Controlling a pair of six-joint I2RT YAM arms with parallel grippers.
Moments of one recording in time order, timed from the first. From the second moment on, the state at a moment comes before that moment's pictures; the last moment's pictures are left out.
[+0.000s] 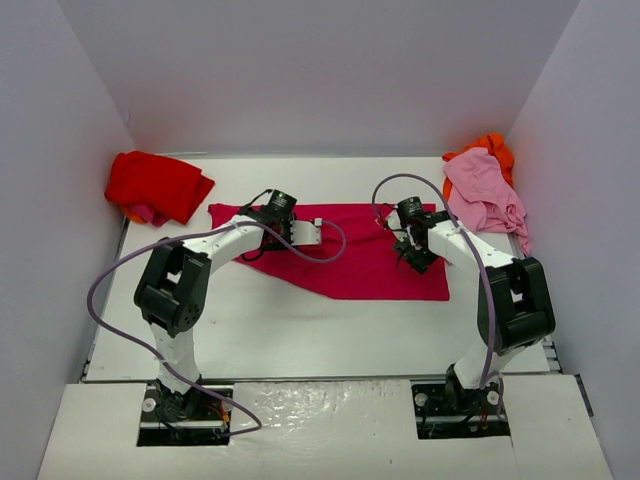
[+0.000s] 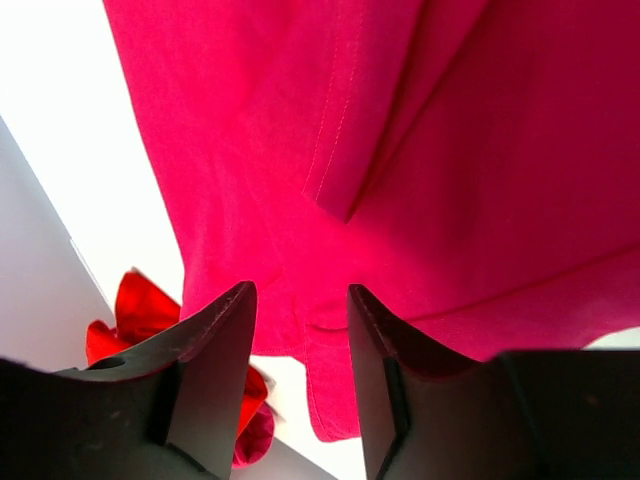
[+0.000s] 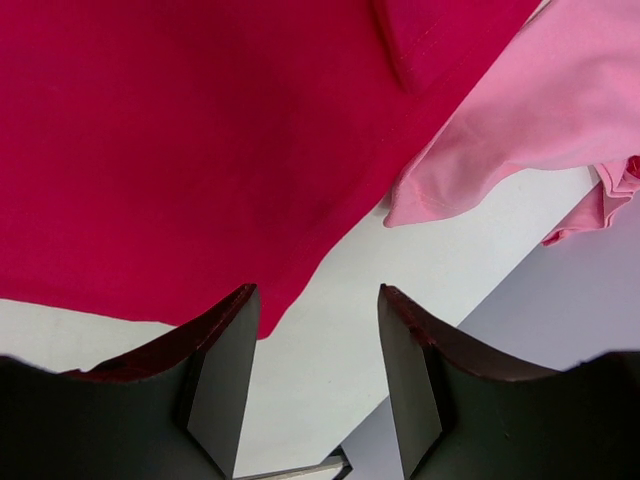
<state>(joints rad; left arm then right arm) -0.51 1.88 1.34 -0.49 -0.17 1.07 0.30 1.63 1.07 -0.69 0.34 -0.48</state>
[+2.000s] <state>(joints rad) -0.52 2.03 1.38 -0.37 -0.20 1.10 0.30 1.68 1.06 -0.68 0.34 -0.48</state>
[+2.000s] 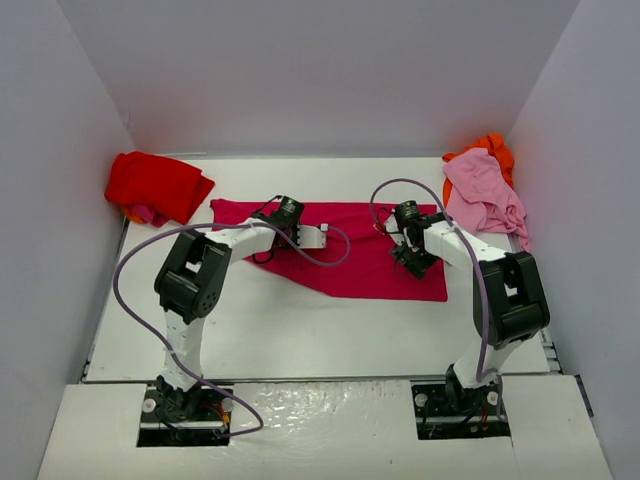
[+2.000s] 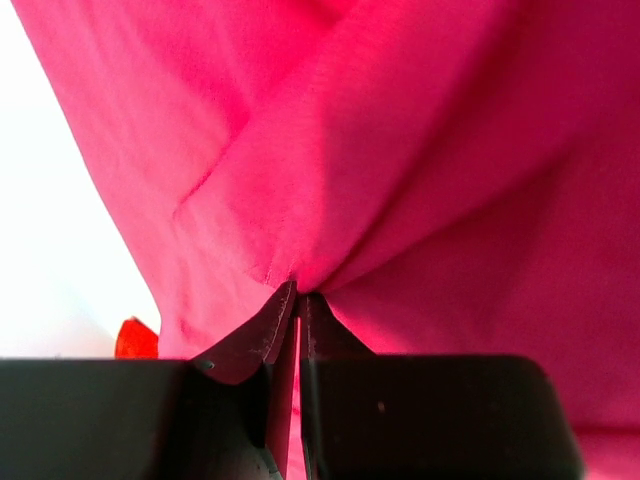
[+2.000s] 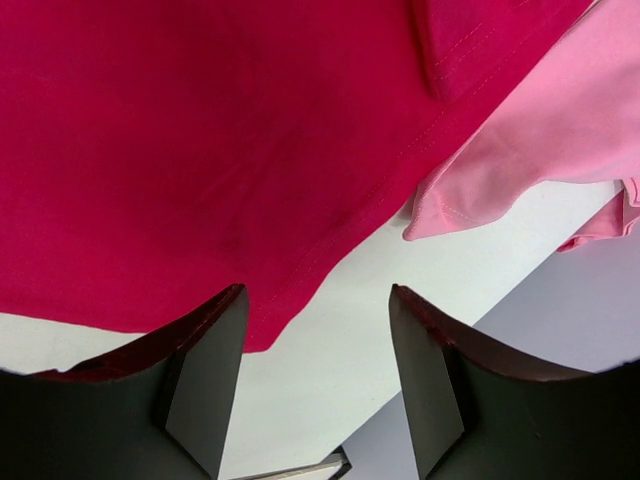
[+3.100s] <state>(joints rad) -0.46 1.67 1.21 -0.49 -0.28 1.10 0.30 1.53 0.89 -0.96 0.22 -0.65</state>
